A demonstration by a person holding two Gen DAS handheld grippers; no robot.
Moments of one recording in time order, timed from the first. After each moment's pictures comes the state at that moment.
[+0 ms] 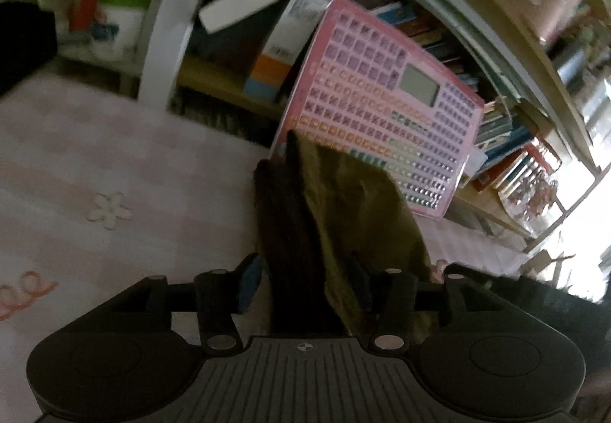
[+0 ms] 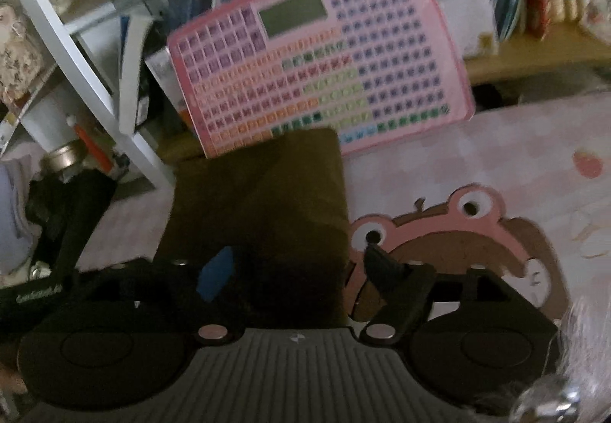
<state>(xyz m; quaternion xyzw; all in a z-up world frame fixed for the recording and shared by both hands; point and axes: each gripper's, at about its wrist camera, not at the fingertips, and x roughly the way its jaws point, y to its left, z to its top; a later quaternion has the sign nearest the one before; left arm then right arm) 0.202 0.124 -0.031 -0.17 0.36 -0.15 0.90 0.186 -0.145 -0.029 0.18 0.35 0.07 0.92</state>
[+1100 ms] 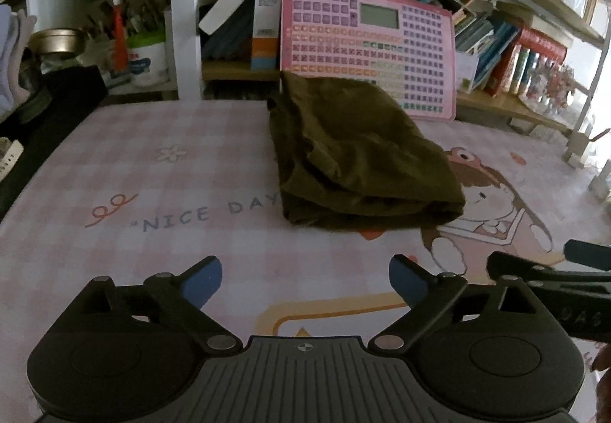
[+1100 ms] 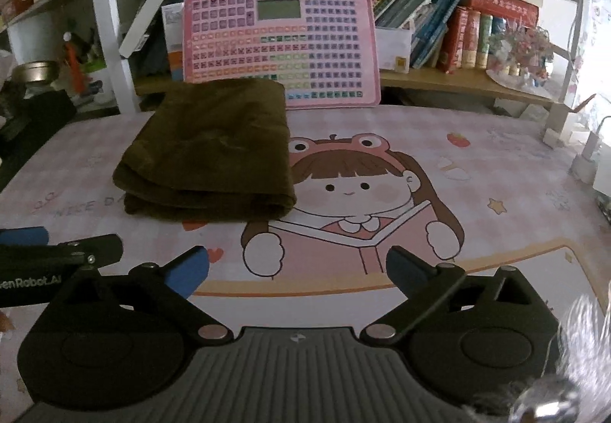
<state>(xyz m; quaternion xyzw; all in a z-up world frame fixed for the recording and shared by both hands) 0.079 0.074 -0.036 0.00 0.37 -0.09 0.93 0.033 -0.102 -0.039 0.04 0.34 -0.05 0.94</state>
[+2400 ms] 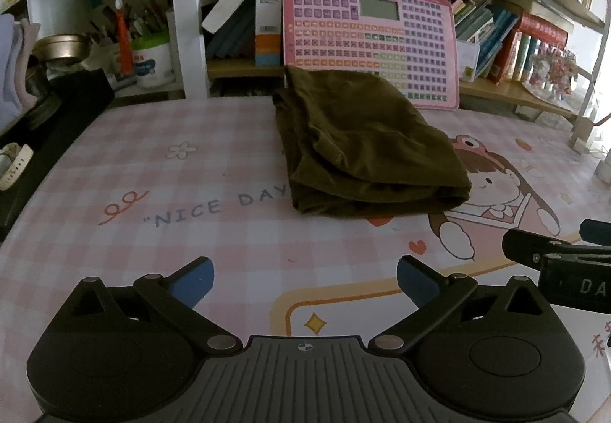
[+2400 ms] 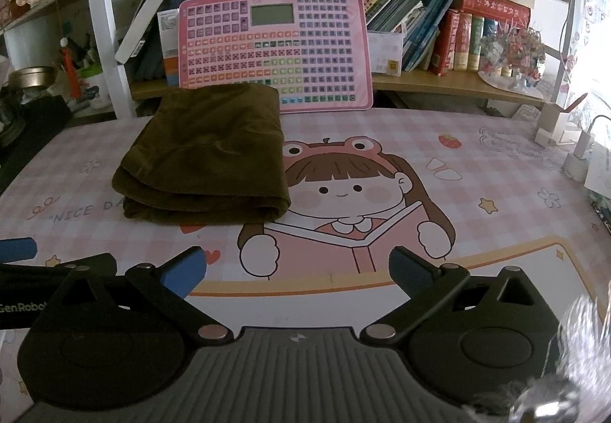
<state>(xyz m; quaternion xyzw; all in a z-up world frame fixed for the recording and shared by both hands) 0.071 0.076 -0.035 0.02 0.37 -0.09 0.92 0.026 -0.100 -0.032 0.04 0.33 -0.05 0.94</state>
